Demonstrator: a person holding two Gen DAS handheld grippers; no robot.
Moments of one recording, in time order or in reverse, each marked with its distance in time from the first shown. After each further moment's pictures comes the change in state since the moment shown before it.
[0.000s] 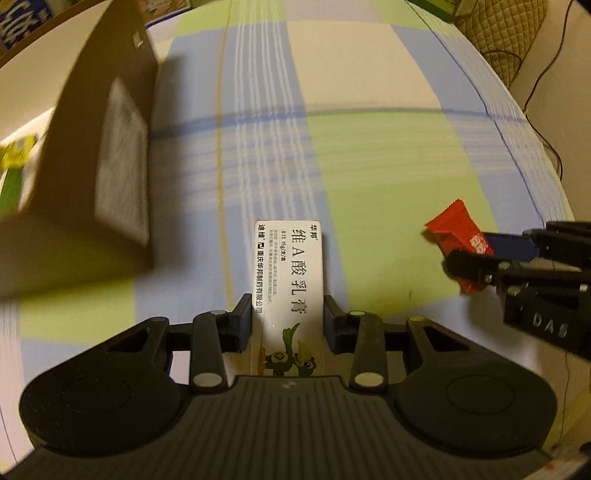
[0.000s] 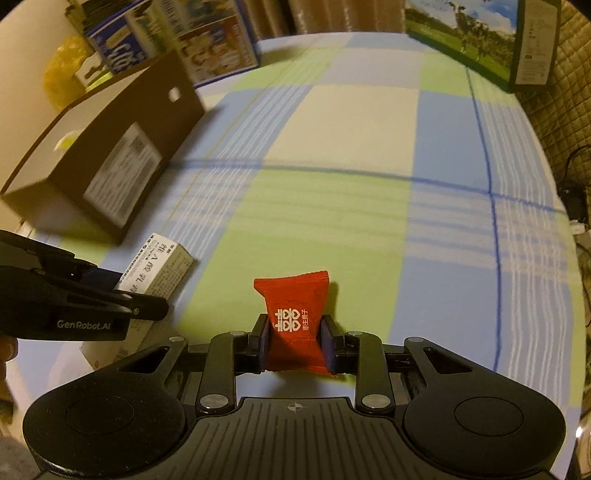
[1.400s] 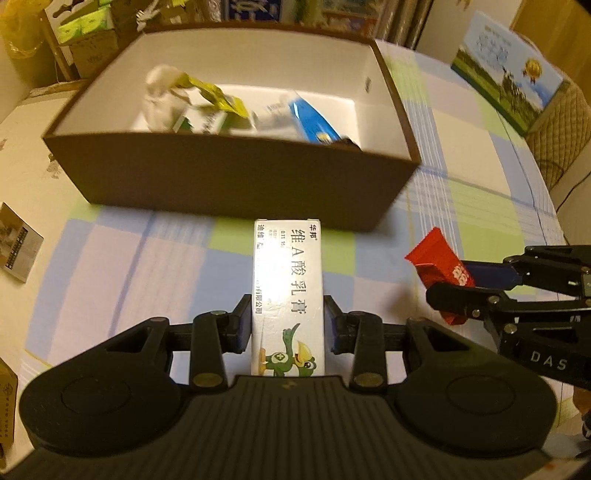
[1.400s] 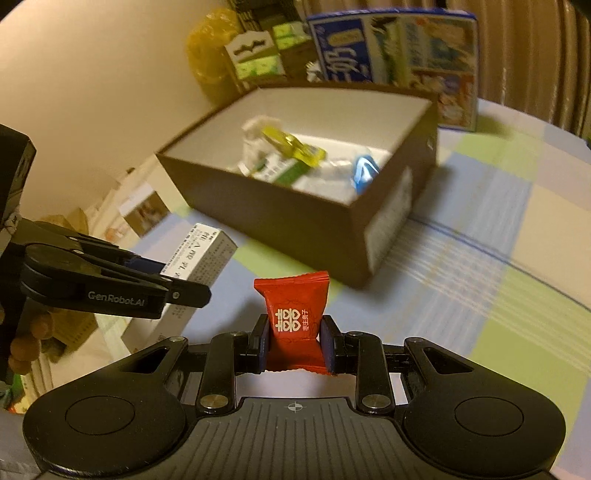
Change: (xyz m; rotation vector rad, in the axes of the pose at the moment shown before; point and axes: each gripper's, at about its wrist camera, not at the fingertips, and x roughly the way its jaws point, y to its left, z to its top) left arm -0.114 0.162 -0.088 -0.309 -0.175 0.044; right arm -0.013 0.194 0.028 -0.316 -0.052 0.275
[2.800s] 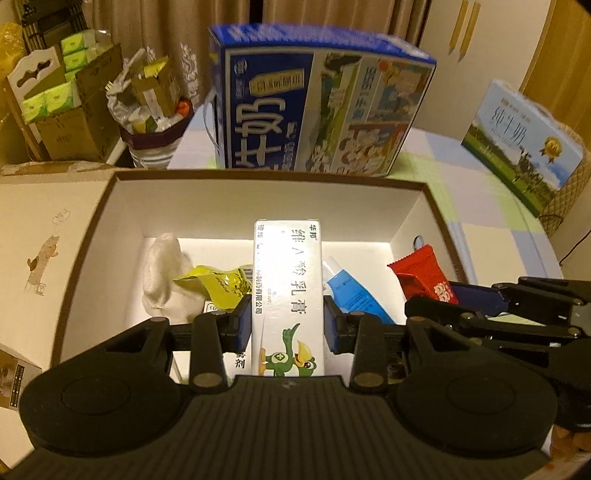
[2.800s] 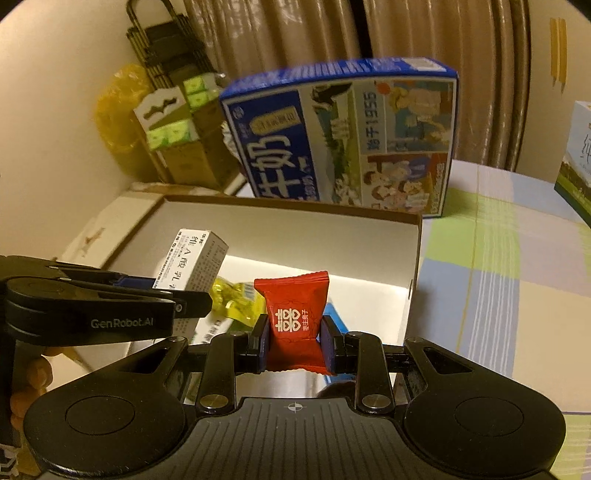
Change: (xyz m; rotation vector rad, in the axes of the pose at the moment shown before) left arm 0.055 0.055 0.190 0.109 -0.136 -0.065; right arm 0.084 -0.020 0.158 0.179 -0.134 -0.240
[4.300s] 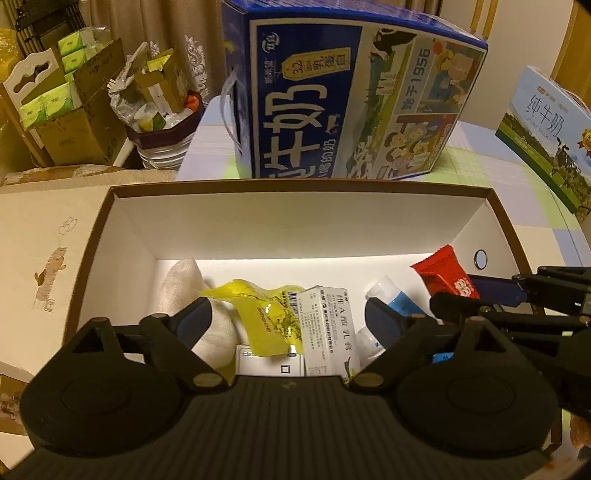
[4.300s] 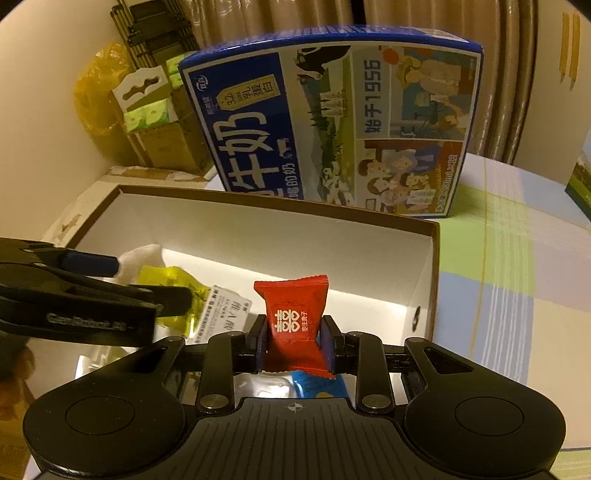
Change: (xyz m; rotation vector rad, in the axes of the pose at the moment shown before) left arm 0.054 0.029 0.028 0.033 0.023 0.055; right arm 0.060 -0.011 0.023 -0.024 0.050 -0.051
